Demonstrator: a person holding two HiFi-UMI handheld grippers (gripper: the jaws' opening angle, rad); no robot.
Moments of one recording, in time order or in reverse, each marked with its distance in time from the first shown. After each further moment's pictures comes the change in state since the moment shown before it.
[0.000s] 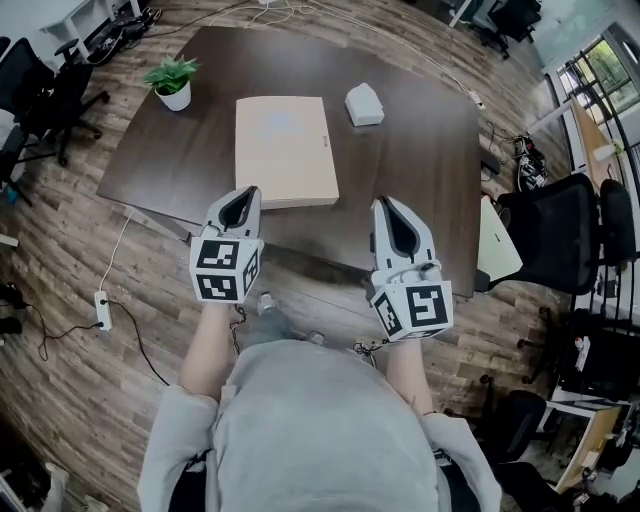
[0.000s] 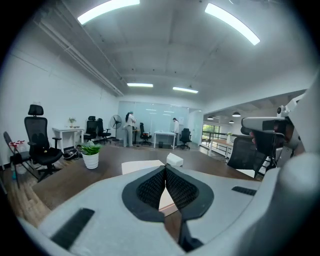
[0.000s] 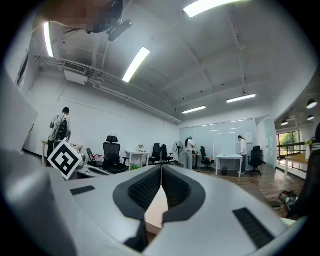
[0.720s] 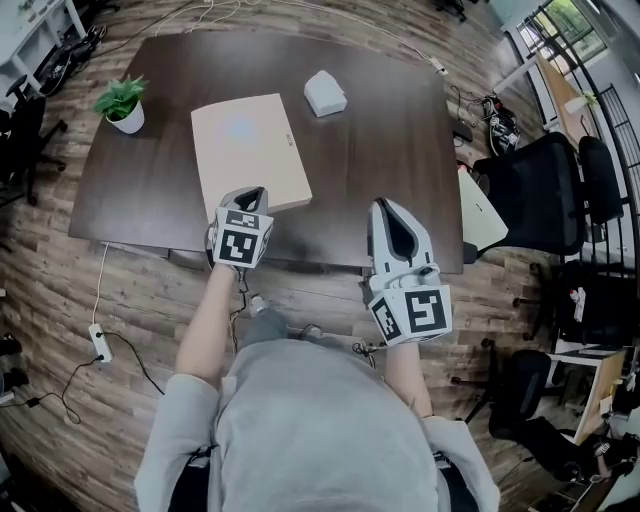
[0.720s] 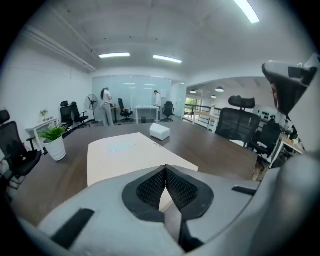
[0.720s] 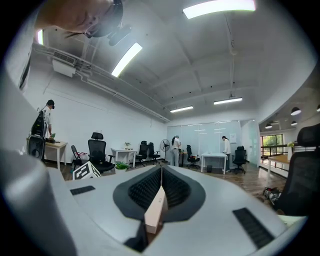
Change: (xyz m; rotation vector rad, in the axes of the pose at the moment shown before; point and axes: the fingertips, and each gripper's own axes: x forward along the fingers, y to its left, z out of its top) left arm 0.122 -0.030 -0.080 0.139 0.326 -0.201; right arm -0.006 -0.034 -0.007 0.003 0.027 -0.162
